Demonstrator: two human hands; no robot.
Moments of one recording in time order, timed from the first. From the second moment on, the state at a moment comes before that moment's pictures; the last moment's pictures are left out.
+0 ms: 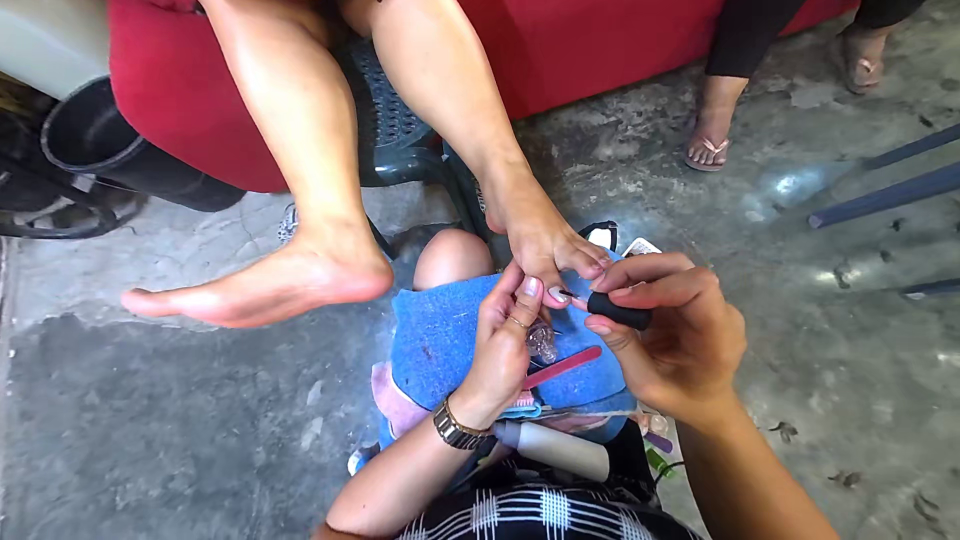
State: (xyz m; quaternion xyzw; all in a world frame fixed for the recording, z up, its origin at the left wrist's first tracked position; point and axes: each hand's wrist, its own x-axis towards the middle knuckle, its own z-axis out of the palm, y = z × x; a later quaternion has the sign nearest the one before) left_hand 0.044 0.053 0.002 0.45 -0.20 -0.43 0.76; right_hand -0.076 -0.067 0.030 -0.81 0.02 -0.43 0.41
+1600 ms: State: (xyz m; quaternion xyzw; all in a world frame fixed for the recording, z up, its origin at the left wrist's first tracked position) left_hand 0.045 0.052 -0.002 0.47 -0.22 -0.40 0.76; right_hand -0.074 -0.062 0.019 -0.82 0.01 -0.45 0.35
